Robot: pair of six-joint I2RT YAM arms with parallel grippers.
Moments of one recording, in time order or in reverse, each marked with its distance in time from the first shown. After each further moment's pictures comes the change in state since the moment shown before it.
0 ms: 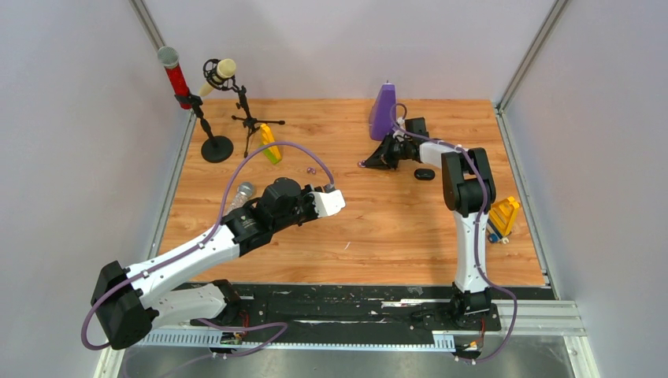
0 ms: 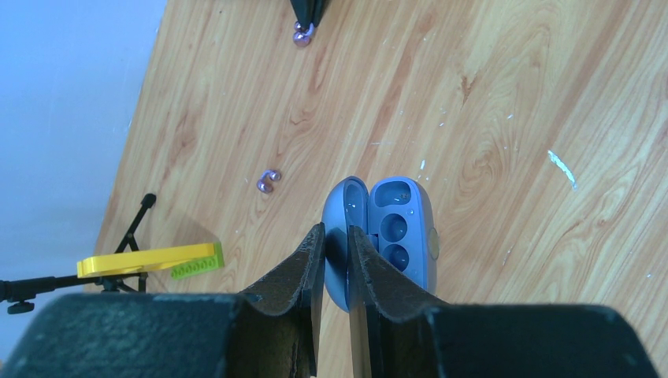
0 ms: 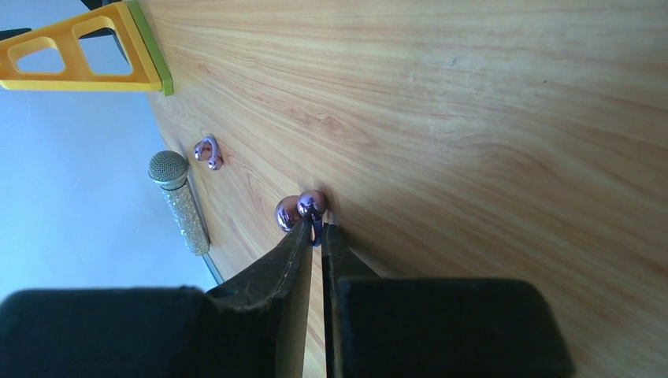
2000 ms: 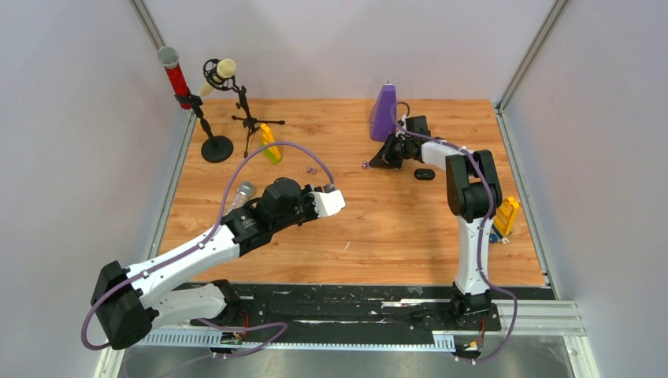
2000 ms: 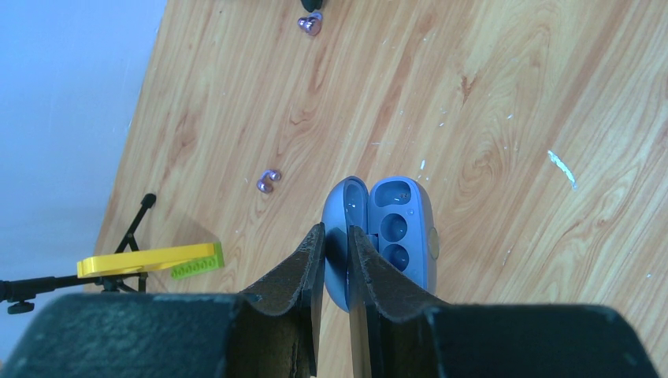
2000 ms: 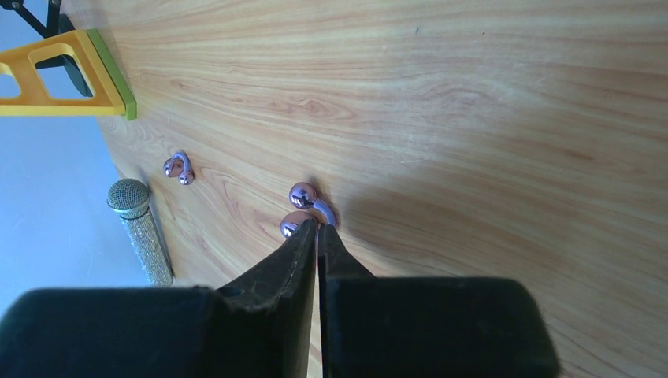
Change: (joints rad) left arm 0.000 0.000 0.000 0.000 0.000 0.000; right arm 0.014 -0.100 -0.065 -0.039 0.170 -0.041
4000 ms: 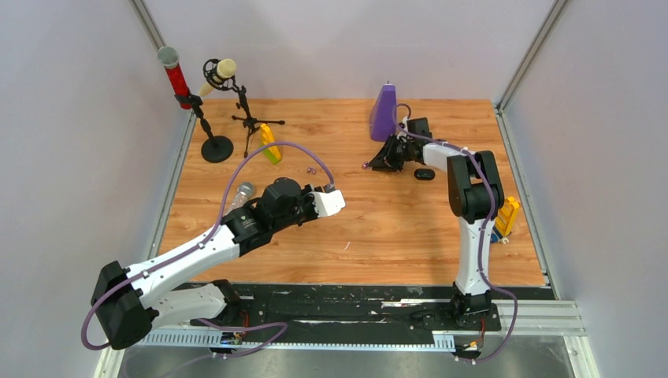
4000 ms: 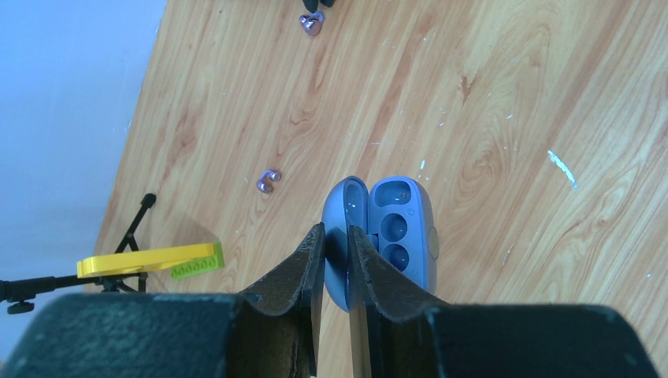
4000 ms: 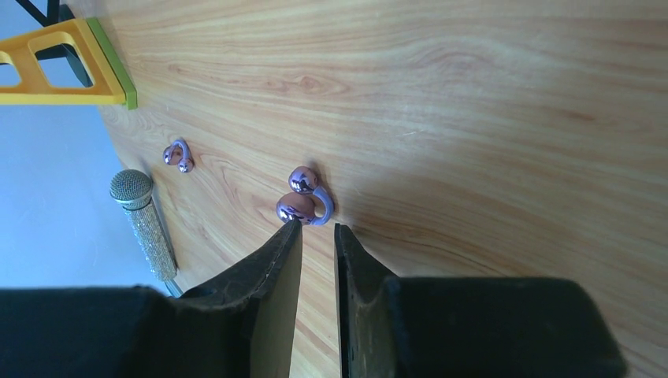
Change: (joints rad) left arm 0.000 0.000 0.000 0.000 0.000 0.000; right arm -0.006 -0.023 -0.045 0.008 -0.023 0.005
